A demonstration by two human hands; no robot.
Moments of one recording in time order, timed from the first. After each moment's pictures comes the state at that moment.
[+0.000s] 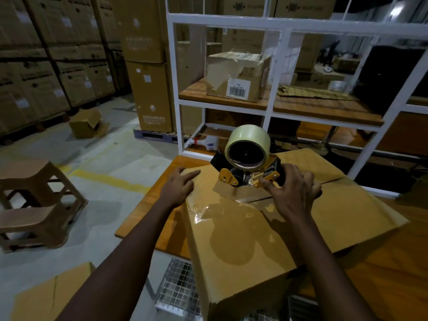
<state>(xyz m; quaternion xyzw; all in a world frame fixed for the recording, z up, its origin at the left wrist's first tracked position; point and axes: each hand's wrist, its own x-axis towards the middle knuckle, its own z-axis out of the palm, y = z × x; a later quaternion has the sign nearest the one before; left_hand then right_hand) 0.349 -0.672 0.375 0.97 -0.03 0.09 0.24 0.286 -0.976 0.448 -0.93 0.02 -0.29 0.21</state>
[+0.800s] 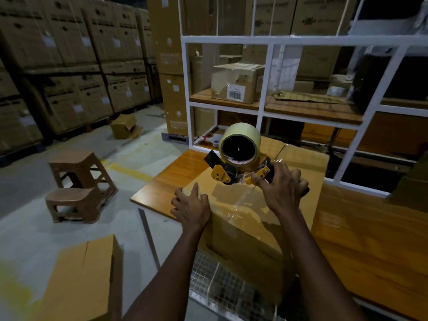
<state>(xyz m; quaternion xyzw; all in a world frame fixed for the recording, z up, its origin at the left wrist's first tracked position) 0.154 -0.864 0.370 0.90 0.29 0.18 0.26 0.177 -1.072 0.466 -0.93 -0.06 -0.26 0.26</state>
